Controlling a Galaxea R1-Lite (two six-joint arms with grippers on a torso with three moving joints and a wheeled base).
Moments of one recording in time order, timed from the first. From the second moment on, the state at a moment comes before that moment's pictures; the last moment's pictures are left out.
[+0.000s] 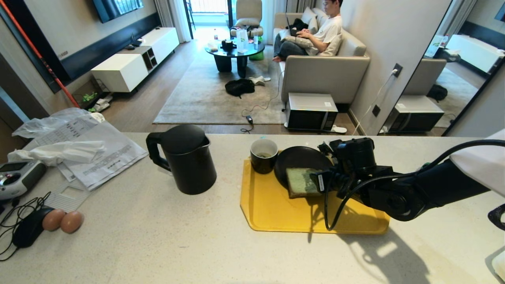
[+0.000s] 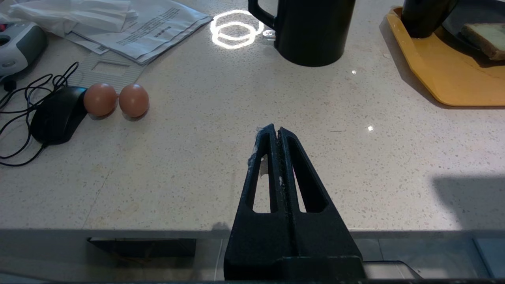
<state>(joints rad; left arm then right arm) 0.00 0.00 0.00 0.00 0.00 0.01 0.42 2.07 -1.06 -0.52 -0.27 -0.01</state>
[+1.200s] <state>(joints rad) 0.00 0.00 0.00 0.00 0.00 0.01 0.40 1.44 -0.89 -0.49 -0.44 -0.22</state>
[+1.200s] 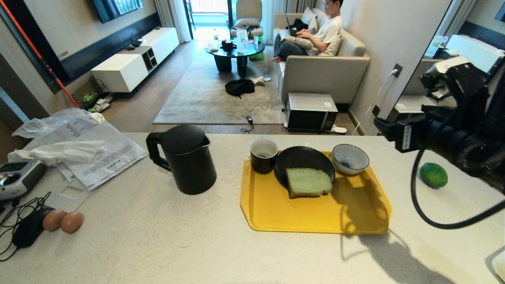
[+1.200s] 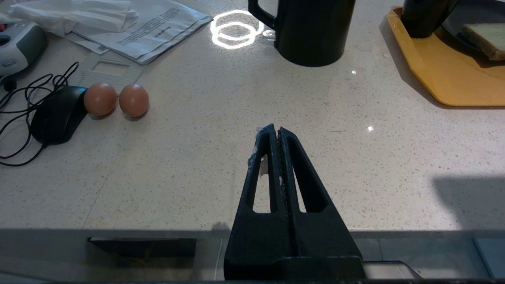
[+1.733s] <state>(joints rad) 0.00 0.00 0.00 0.00 0.00 0.01 0.40 1.02 -0.60 -0.46 -0.54 -0.22</state>
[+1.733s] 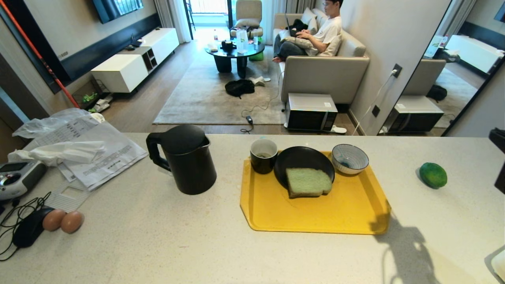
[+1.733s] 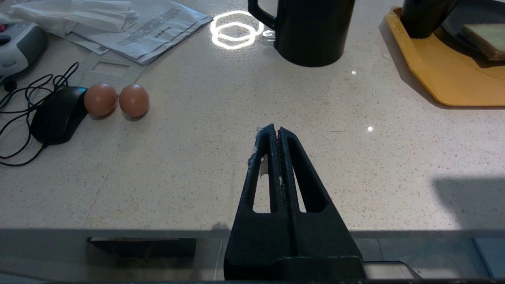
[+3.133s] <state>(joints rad) 0.00 0.00 0.00 0.00 0.00 0.01 0.00 0.06 -0.17 0.04 -0.12 -0.13</state>
